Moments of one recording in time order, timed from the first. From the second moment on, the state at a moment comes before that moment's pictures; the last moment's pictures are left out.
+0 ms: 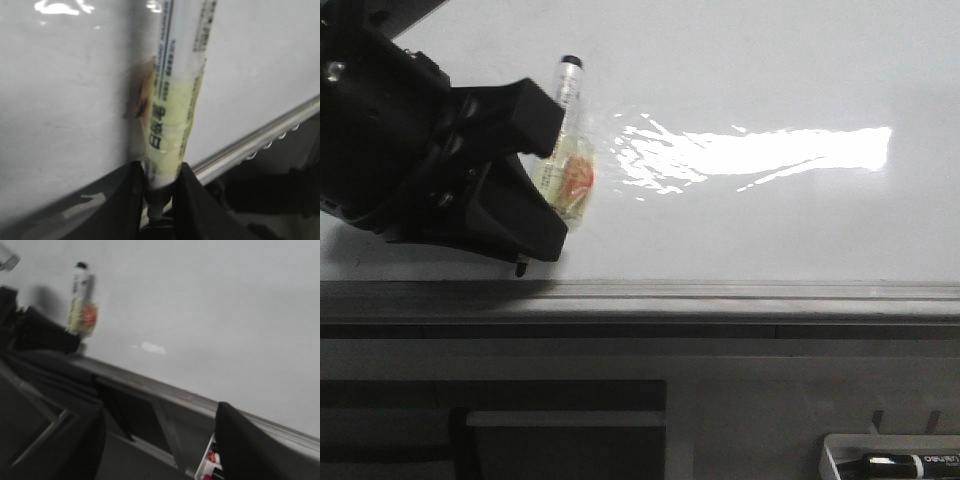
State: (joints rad) left arm -0.71 1.33 -0.70 -0.83 0.29 0.49; right arm 0.20 0.30 -0.43 0.58 0.67 -0.45
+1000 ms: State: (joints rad) left arm -0.71 1.15 -0.81 -0.49 0.68 1.19; right arm 0.77 1.01 -0.69 0.97 0.40 -1.18
